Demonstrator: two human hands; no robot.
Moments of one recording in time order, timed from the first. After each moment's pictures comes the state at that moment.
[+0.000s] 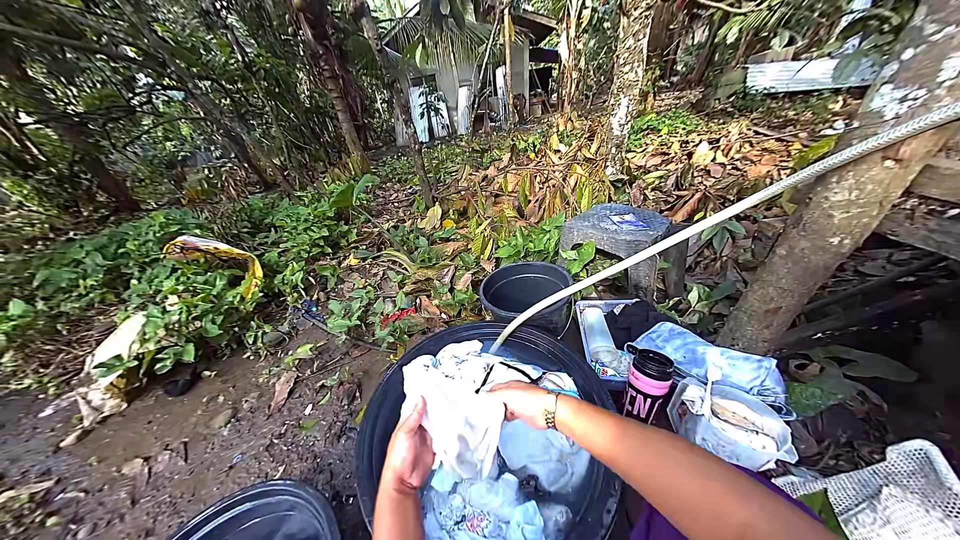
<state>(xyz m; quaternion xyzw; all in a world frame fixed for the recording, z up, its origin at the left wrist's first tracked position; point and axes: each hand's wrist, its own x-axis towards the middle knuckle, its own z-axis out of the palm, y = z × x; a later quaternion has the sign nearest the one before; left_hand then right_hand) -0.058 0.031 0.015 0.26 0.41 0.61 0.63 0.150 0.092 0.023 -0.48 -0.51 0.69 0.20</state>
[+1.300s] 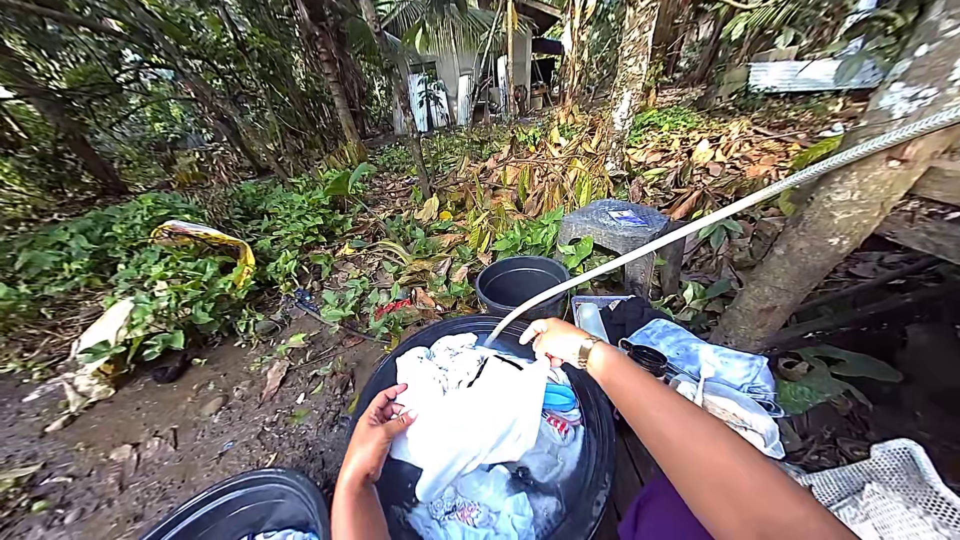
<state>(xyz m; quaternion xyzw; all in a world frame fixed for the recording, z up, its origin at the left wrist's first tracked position) -0.106 0.035 0.019 0.47 0.59 0.47 0.46 0.222 0.135 0.084 -0.63 -0.61 0.46 0.13</state>
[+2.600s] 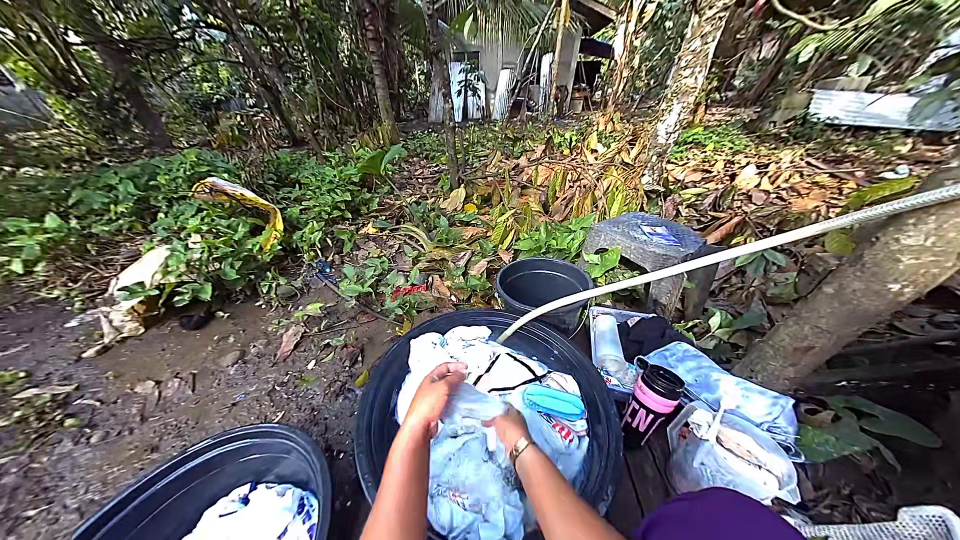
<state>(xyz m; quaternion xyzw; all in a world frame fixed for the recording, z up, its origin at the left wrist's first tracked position) -0.038 0.050 0.039 0.43 0.61 0.42 0.52 0.100 0.062 -0.077 -0.66 -0.40 0.56 0.31</state>
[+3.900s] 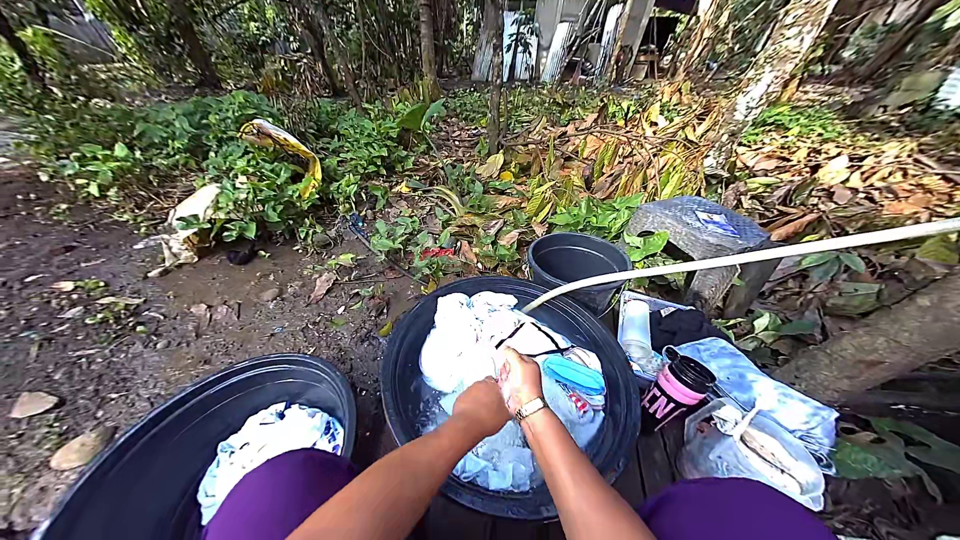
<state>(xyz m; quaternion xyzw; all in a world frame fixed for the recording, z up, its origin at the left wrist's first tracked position) -0.004 0.011 0.016 0.63 0.69 -0.08 0.36 0.068 0.054 -0.026 -0.57 -0.30 0.60 0.48</state>
